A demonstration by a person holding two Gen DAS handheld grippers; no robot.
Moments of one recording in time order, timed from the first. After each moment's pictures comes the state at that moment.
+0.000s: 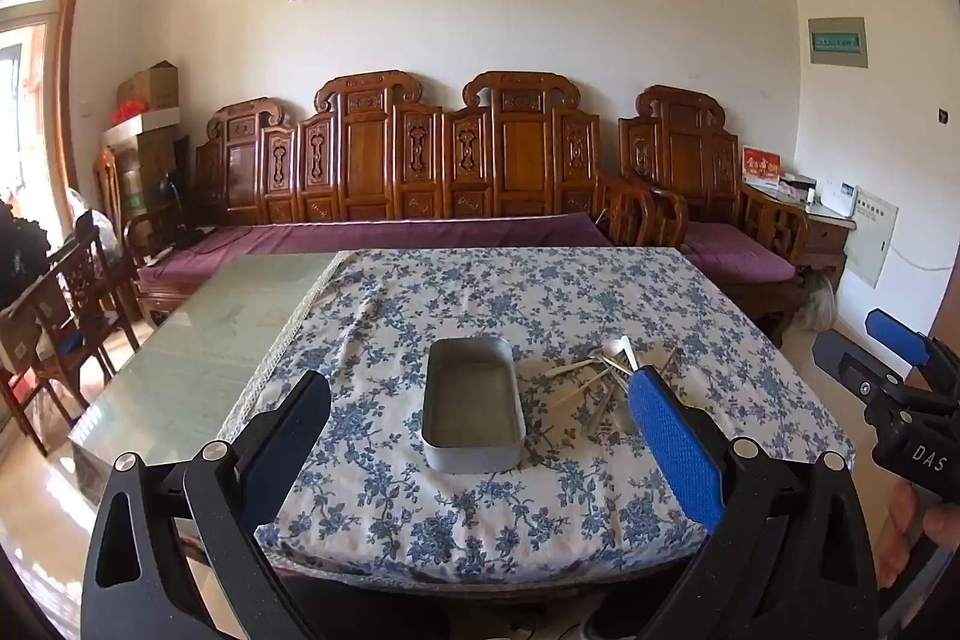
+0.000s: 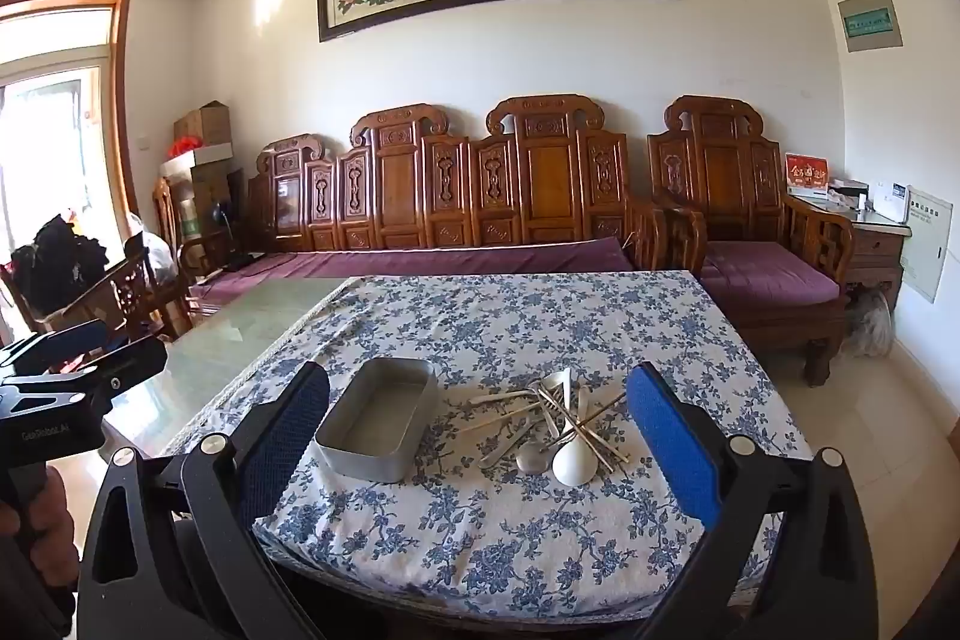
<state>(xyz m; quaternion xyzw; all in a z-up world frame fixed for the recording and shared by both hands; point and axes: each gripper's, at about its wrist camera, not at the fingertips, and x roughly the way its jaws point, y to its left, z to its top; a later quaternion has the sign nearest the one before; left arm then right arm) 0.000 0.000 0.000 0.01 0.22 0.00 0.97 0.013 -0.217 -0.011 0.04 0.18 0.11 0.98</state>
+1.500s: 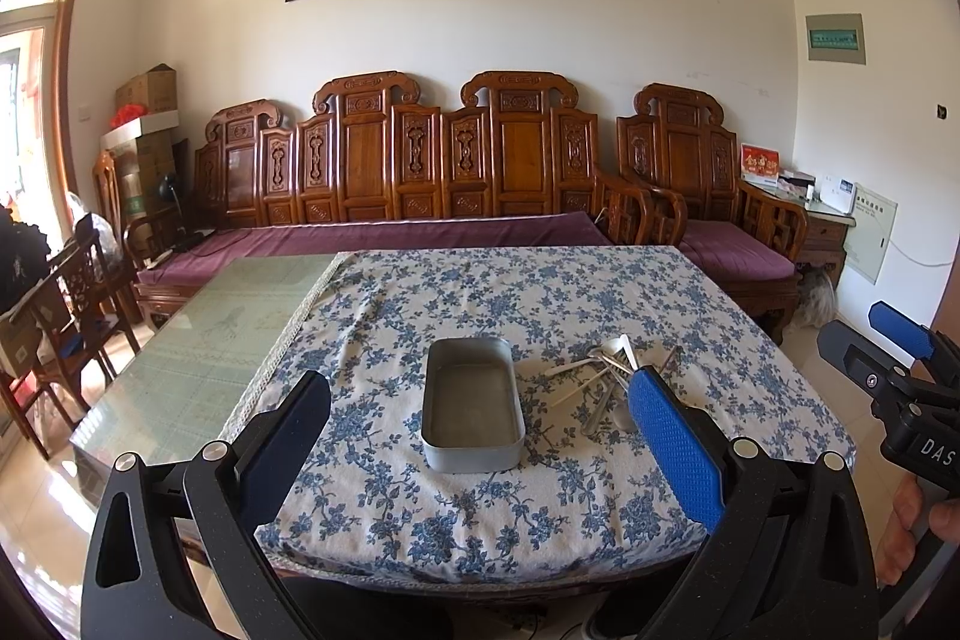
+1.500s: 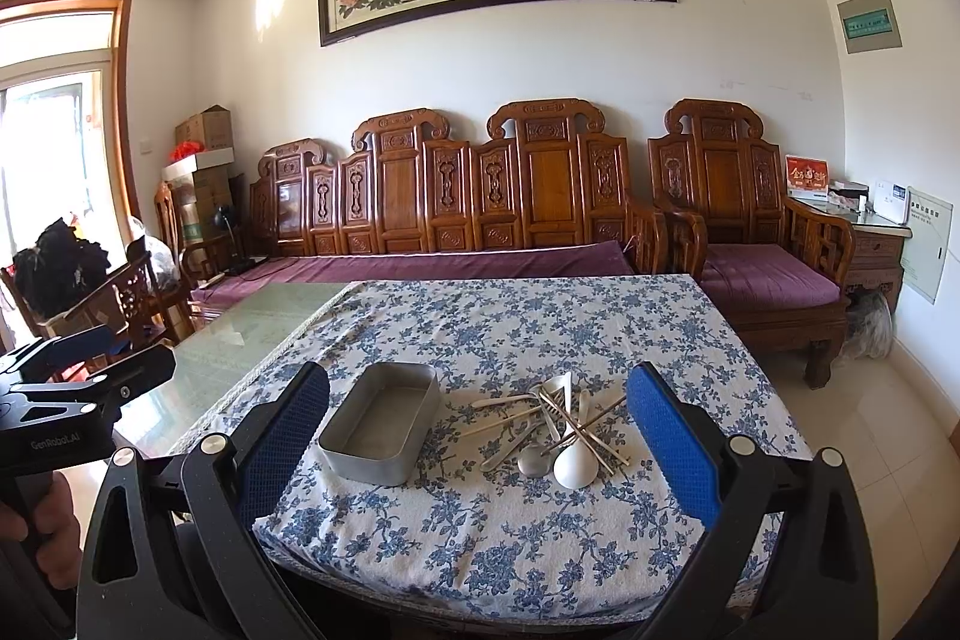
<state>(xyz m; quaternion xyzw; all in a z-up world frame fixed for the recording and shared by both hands) -0.002 -0.002 0.004 0.01 0.23 0.00 0.97 0.011 -0.221 -0.003 0.04 0.18 0.11 0.98</state>
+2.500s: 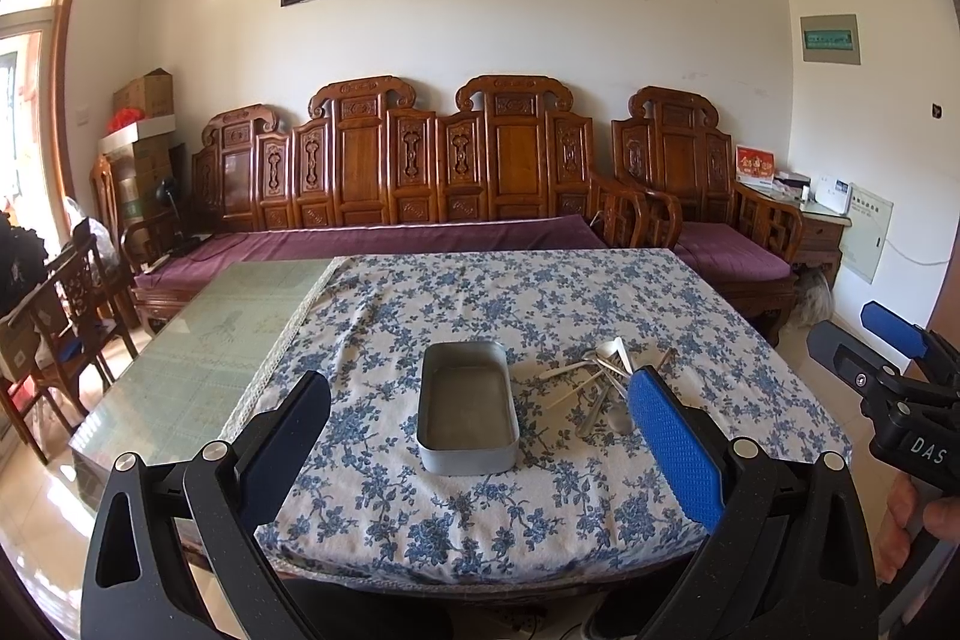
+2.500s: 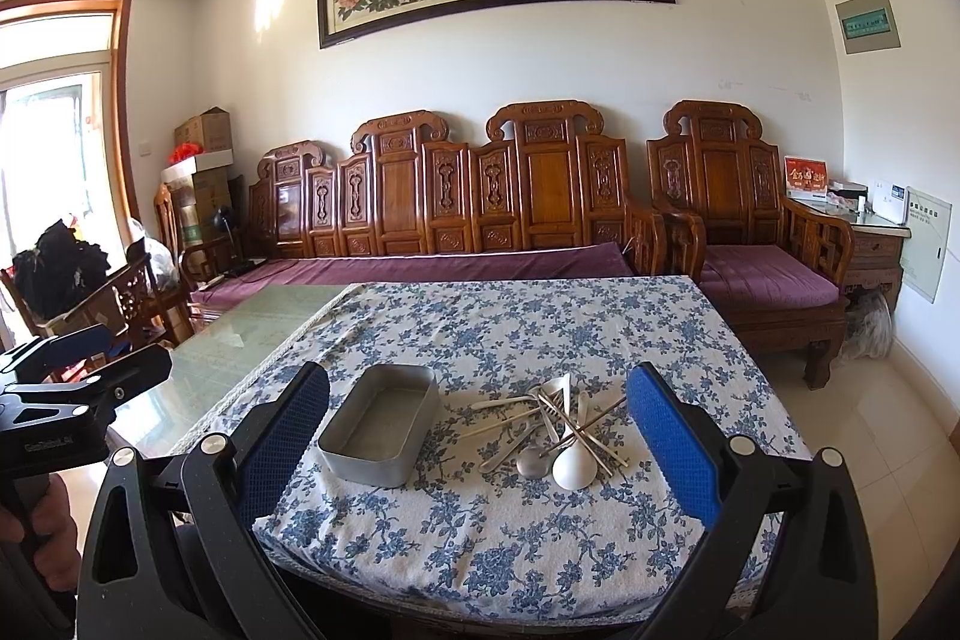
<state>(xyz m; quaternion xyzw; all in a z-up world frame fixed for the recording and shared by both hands) -0.003 -0.003 0.010 0.01 0.22 0.00 0.98 0.010 -0.222 -0.002 0.04 0.18 0.11 0.98</state>
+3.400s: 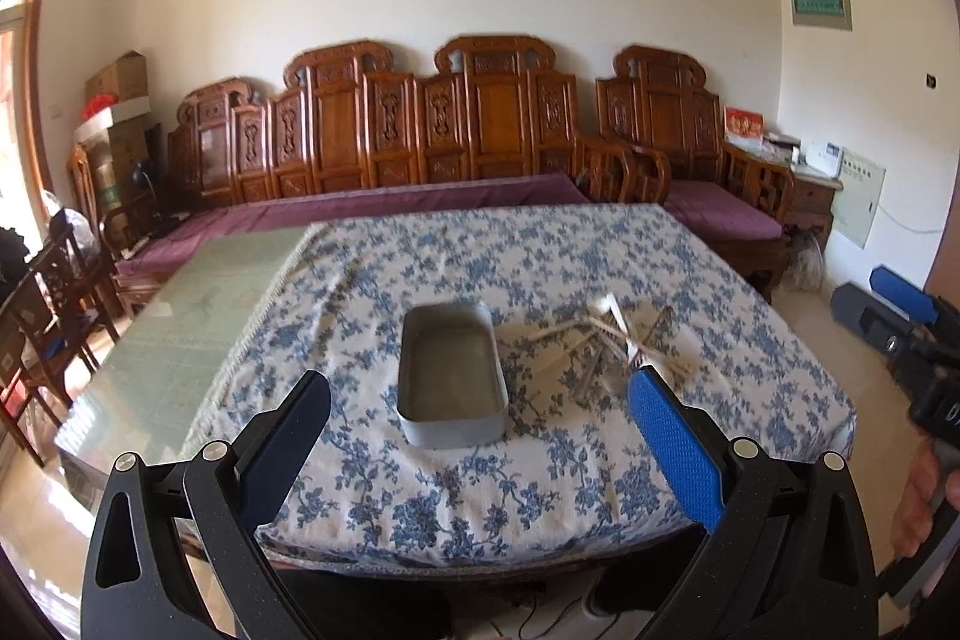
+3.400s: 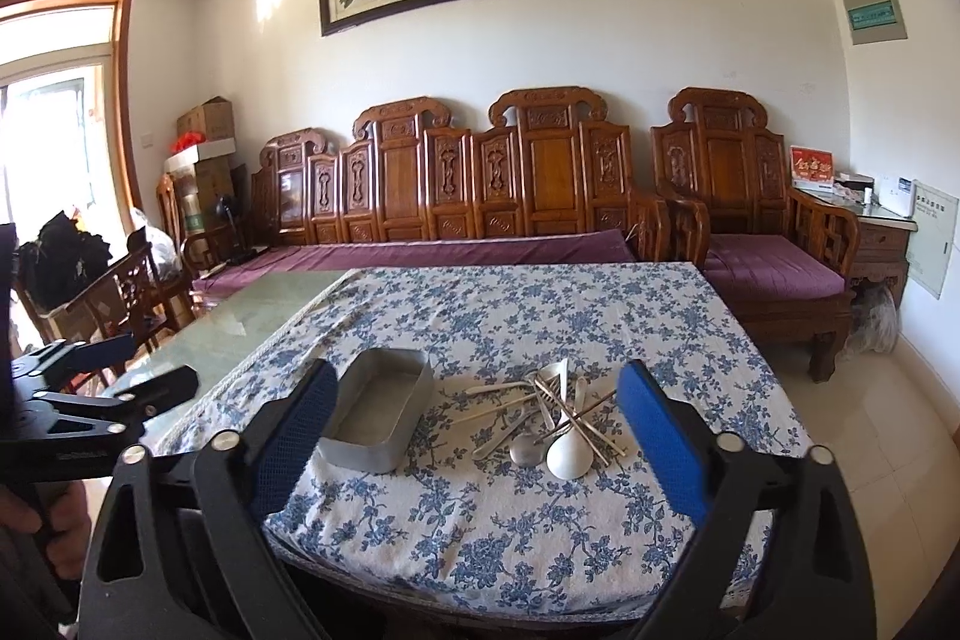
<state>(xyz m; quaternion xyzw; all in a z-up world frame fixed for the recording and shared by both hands) 0.026 -0.011 -0.027 0.02 0.27 -0.03 0.96 0.025 -0.233 -0.018 0.03 0.20 0.12 0.97</state>
